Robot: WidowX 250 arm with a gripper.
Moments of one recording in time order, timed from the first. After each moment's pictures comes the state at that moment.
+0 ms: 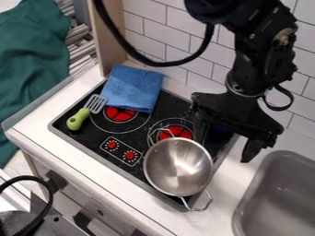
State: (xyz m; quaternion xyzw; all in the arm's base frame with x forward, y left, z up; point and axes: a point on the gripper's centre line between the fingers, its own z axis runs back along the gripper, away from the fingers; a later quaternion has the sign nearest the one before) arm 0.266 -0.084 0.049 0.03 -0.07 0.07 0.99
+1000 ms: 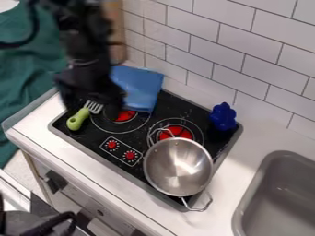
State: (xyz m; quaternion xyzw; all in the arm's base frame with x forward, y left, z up) arm 0.209 0.109 0.042 0.05 -0.07 0.14 0.99
